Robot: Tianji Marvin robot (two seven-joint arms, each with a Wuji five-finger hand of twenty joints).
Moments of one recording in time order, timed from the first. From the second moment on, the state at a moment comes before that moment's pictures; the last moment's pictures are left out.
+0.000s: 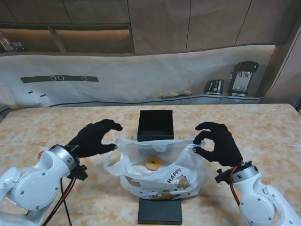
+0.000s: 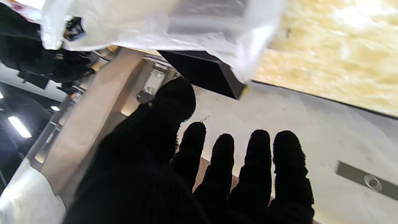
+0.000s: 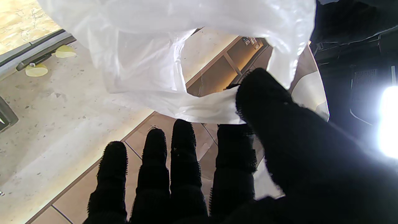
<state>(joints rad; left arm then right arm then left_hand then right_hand) 1.79 -1.05 -1.49 -2.16 0.61 0.06 -0.37 -1.79 -1.14 1.45 -1.74 -0.63 -0.48 -0.28 1.03 -0.47 0.48 -0.03 0.41 0.30 0.45 0.45 0.29 0.31 0.42 0.57 0.26 0.34 0.46 0.60 0.03 0.32 1.01 0.86 0.65 -0.74 0.95 -0.23 0.89 -0.23 1.00 0.37 0.59 0.07 0.64 0.40 0.40 0.03 0.57 0.38 0.08 0.15 0.87 0.50</state>
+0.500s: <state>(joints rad) 1.95 -1.06 -1.70 -2.17 0.88 0.11 -0.33 -1.78 -1.14 1.44 -1.75 -0.63 -0.48 -0.28 1.03 -0.47 0.42 -0.03 0.41 0.30 0.44 0.45 0.30 0.31 0.40 0.54 0.26 0.34 0.46 0.59 0.03 0.33 0.94 0.80 0.65 -0.74 0.95 -0.23 0.89 -0.23 1.00 0.37 0.59 0.07 0.64 0.40 0.40 0.03 0.57 0.38 0.08 0.15 0.87 0.50</state>
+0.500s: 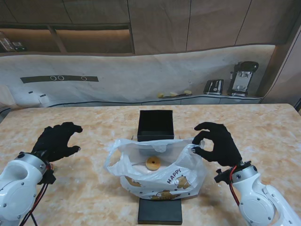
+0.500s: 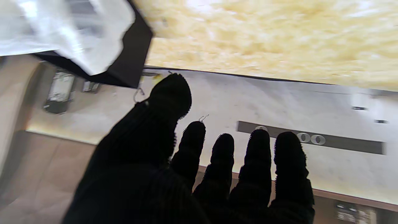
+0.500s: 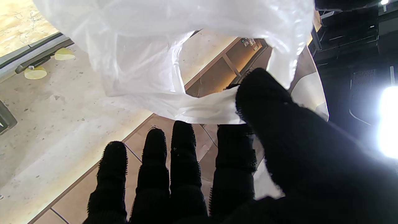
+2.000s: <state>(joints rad) 1.78 -1.06 -1.47 -1.72 1.04 0.71 -0.17 -1.78 -1.13 1.44 -1.74 -0.62 -0.47 -0.25 1.02 -0.36 0.10 -0.03 0.37 0.41 0.53 0.56 0.35 0.37 0.50 0.54 0.33 0.39 0.57 0.59 0.08 0.37 1.01 0.66 0.65 -0.74 0.95 -0.23 0.89 -0.23 1.00 0.37 0.59 0.07 0.64 0.40 0.40 0.03 0.57 0.38 0.08 0.15 0.87 0.49</state>
